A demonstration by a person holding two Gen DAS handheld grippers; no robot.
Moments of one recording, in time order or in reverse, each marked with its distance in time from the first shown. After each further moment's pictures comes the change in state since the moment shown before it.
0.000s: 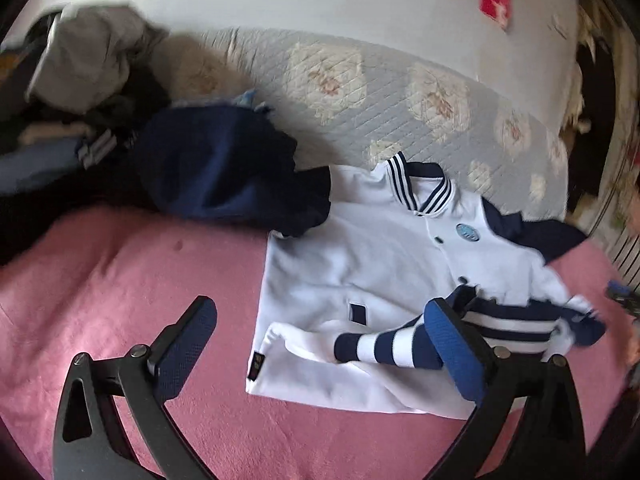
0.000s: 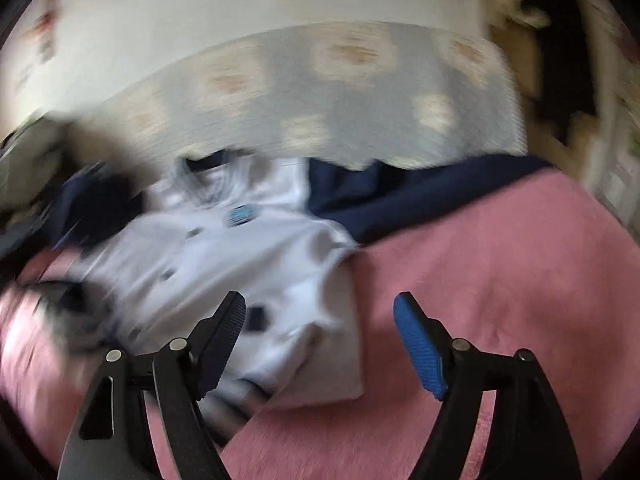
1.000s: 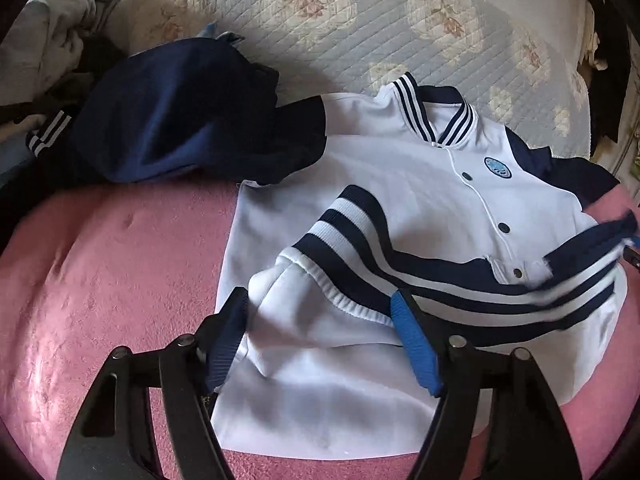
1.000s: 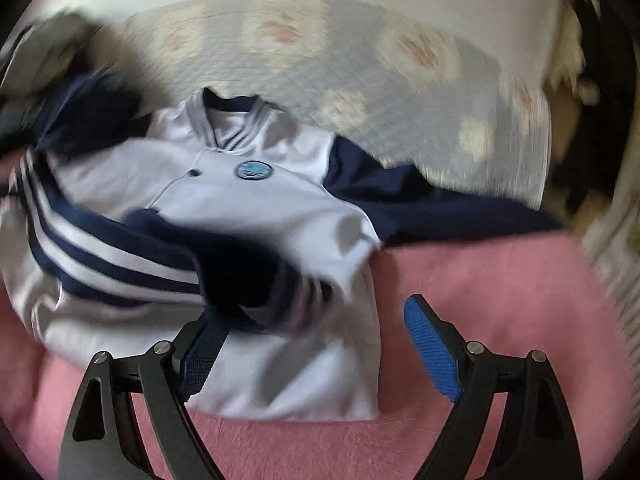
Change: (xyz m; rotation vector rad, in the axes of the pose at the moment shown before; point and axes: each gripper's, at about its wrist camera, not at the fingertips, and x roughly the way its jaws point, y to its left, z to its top) left arm 0.096 -0.015 -0.010 0.062 0.223 0.010; right arm 0.074 0.005 0.000 -0.024 0.093 -0.212
